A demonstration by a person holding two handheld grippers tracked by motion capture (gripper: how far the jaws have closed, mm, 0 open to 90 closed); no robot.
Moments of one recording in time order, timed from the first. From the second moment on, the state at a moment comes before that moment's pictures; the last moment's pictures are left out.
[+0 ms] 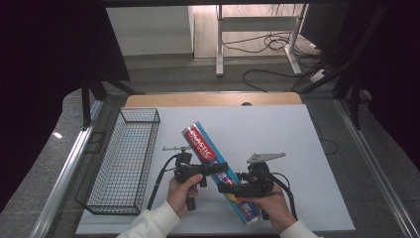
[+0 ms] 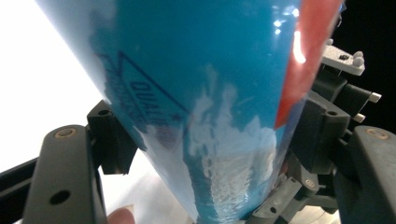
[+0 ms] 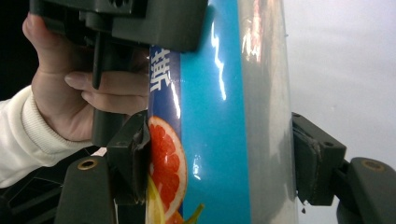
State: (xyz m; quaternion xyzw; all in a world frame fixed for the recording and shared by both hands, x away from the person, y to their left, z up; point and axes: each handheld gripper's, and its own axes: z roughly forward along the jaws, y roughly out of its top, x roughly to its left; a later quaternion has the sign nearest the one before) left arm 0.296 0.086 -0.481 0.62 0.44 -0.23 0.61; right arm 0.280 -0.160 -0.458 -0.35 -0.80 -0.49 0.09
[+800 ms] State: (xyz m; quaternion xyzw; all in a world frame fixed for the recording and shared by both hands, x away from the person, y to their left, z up) left arm 0.309 0.128 -0.416 0.73 0.42 -0.14 0.51; right arm 0.278 -0.205 -0.432 -0.37 -0.77 -0.51 0.03
